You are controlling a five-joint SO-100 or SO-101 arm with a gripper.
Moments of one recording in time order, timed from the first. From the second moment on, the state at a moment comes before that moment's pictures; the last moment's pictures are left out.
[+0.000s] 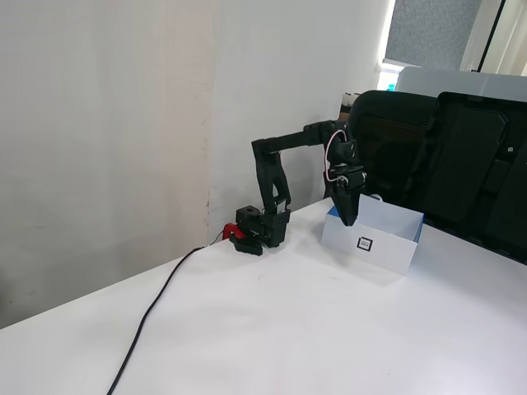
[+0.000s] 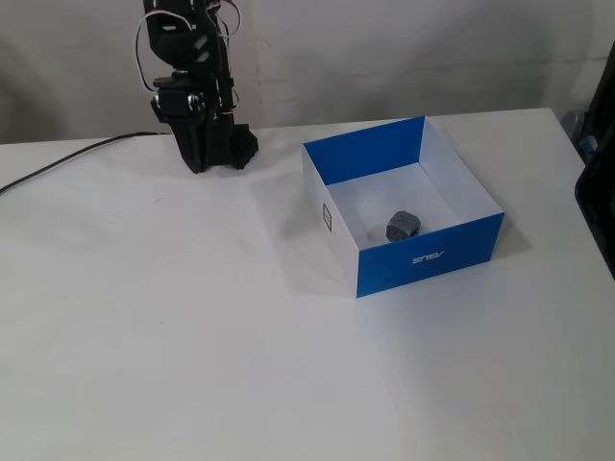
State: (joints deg) arm -2.1 117.8 89.3 95.4 14.9
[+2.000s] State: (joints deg) arm 11.8 189.1 177.6 51.3 -16.0
